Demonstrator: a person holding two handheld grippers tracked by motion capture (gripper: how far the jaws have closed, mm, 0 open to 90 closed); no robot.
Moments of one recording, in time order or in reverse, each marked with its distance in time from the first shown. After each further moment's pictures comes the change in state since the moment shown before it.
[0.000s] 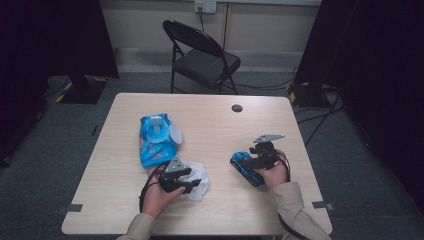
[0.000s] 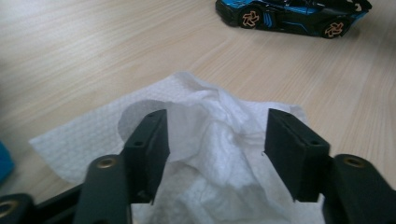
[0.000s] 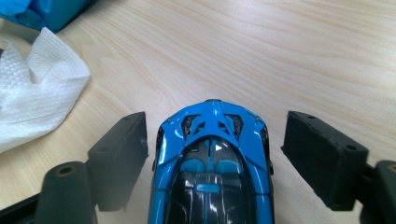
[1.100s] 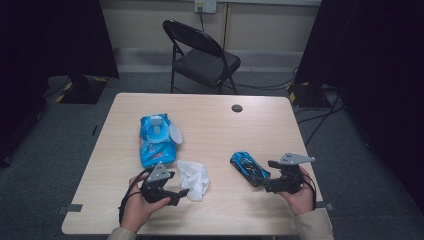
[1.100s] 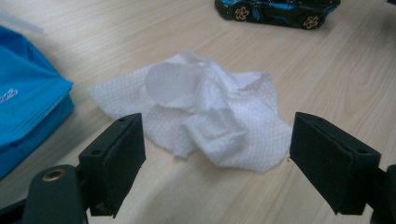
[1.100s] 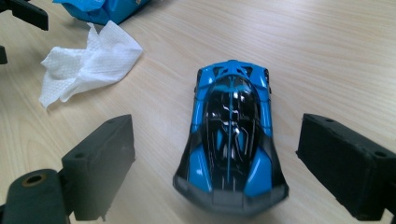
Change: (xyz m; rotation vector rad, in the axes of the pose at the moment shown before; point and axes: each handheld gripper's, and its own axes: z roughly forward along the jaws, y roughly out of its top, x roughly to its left) left arm -0.008 -0.016 -0.057 0.005 0.020 -0.023; right arm 0.011 -0.056 -0.079 -0.126 0.047 -0.045
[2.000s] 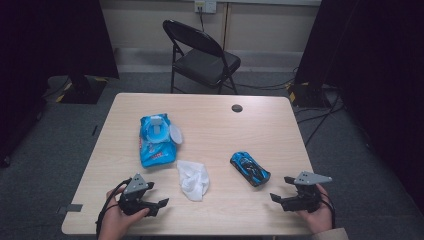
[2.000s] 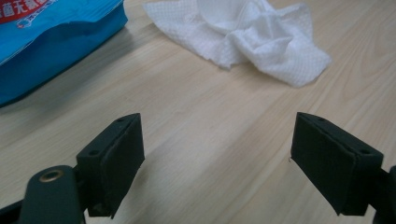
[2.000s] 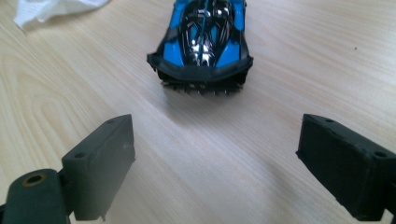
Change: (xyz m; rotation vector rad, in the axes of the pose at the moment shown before) left arm 0.020 -0.053 -0.034 0.037 0.053 -0.040; right arm -0.010 -0.057 -0.032 0.073 -0.052 -0.043
